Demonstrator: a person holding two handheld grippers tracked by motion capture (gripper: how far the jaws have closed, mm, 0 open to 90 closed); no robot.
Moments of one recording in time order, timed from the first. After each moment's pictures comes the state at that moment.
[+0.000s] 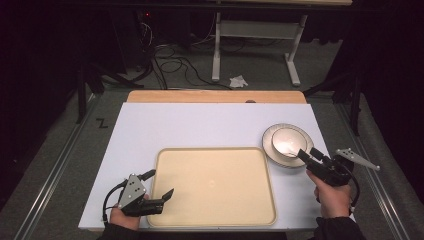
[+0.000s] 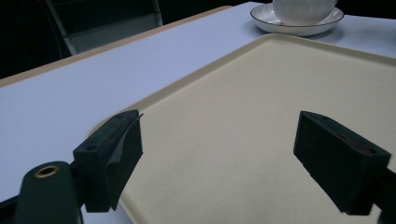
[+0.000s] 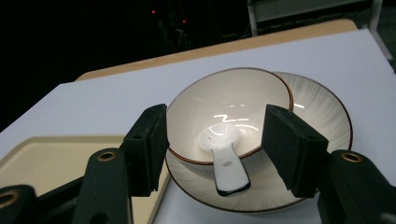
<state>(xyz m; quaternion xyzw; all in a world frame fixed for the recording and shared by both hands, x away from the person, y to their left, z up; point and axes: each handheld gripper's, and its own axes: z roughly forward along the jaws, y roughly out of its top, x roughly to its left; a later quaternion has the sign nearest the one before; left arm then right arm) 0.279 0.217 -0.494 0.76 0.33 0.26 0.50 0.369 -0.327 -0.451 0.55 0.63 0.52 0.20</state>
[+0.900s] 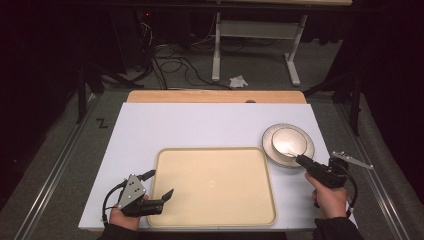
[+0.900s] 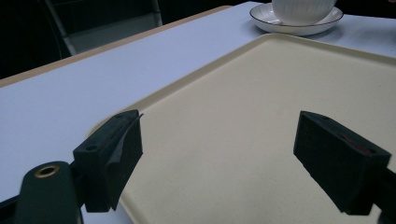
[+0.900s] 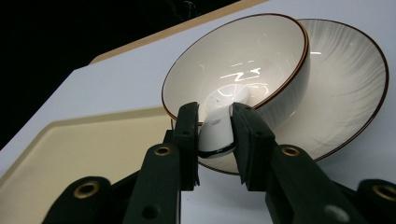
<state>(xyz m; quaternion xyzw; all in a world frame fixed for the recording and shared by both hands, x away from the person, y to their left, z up) 0.277 0.218 -0.492 0.76 0.33 0.26 0.50 0.372 -0.331 -0.471 0.57 0.63 0.51 0.12</state>
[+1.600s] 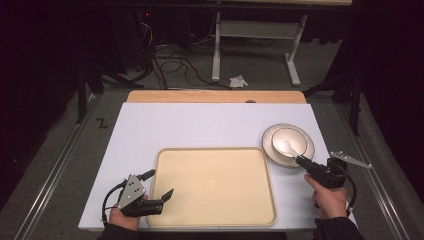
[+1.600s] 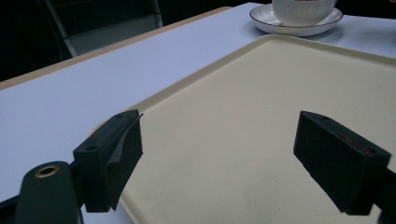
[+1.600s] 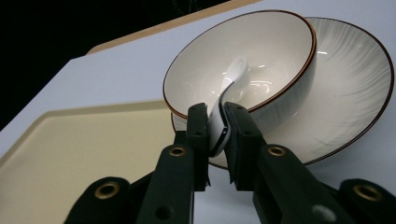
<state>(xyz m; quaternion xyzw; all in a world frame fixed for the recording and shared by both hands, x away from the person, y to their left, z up) 0.277 0.218 -0.491 0.76 0.33 0.26 0.50 0.372 -0.327 -0.470 0.56 0.65 0.50 0.13</state>
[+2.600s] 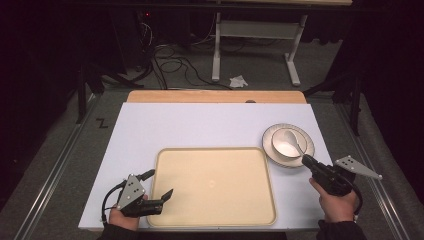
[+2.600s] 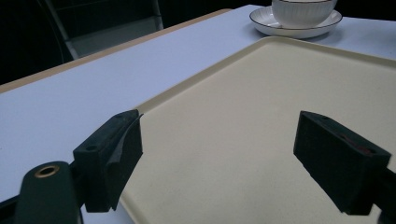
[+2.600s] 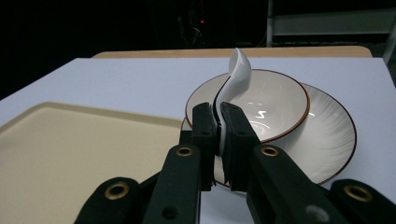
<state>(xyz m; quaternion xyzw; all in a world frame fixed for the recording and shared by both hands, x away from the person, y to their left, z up) 0.276 0.218 -0.490 0.75 0.33 0.26 0.51 0.342 -0.324 -0.446 0.47 0.67 0.52 0.24</state>
